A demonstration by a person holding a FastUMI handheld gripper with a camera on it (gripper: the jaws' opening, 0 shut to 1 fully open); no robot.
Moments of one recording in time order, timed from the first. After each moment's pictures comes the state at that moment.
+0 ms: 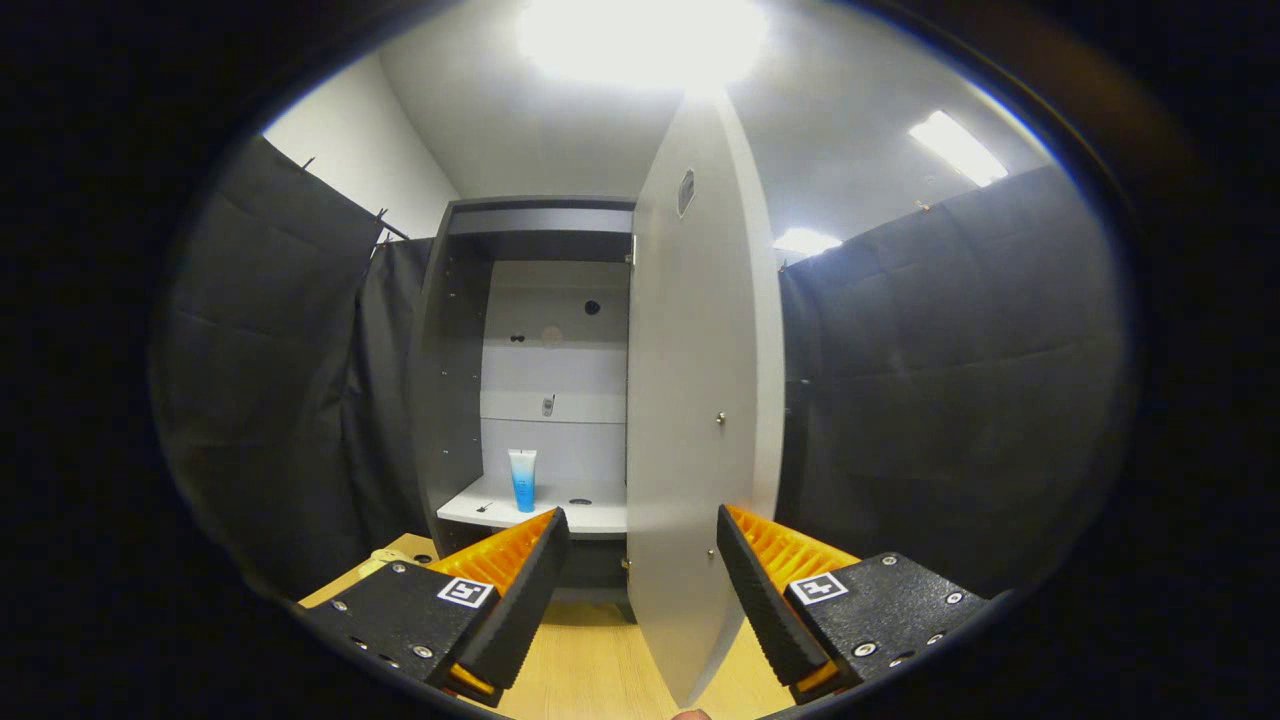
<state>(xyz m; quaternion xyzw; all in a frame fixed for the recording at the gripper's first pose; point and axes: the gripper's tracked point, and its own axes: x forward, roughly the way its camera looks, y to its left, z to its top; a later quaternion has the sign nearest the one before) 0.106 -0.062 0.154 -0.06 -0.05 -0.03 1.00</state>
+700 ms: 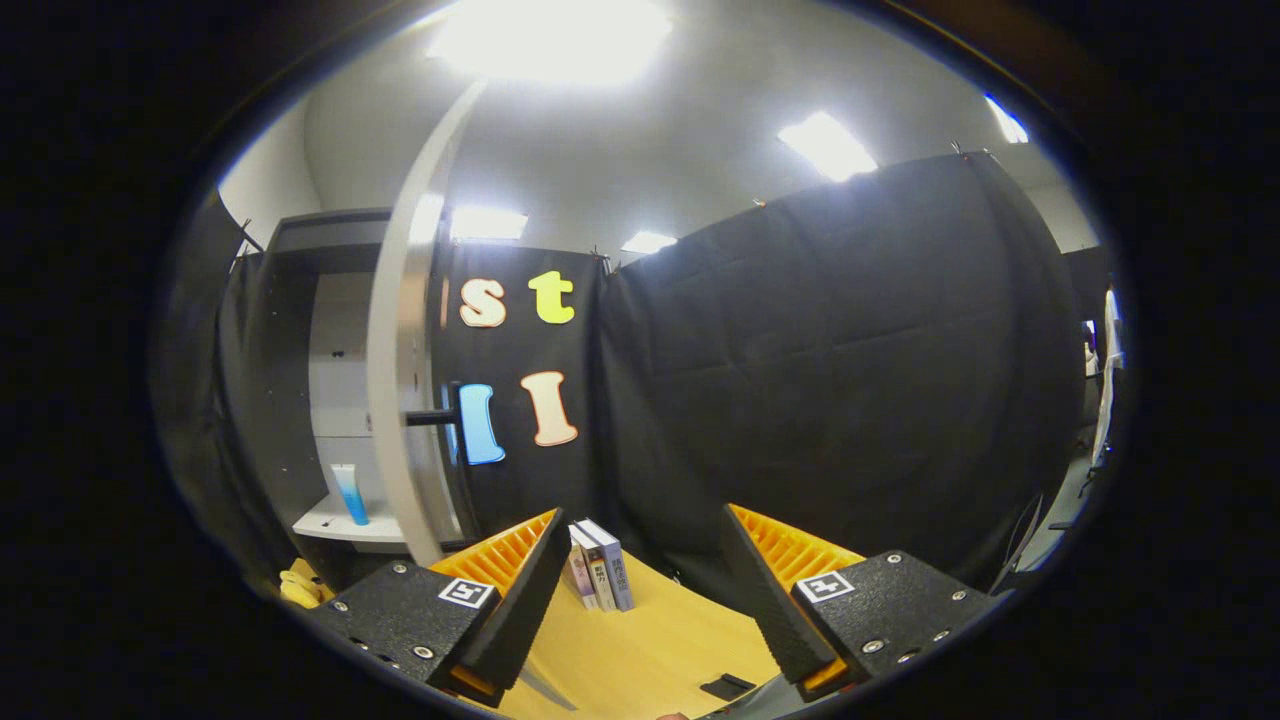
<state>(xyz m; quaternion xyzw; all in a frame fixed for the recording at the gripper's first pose) 0.101 -0.233 0.153 -0.01 -0.05 -0.25 0.97</state>
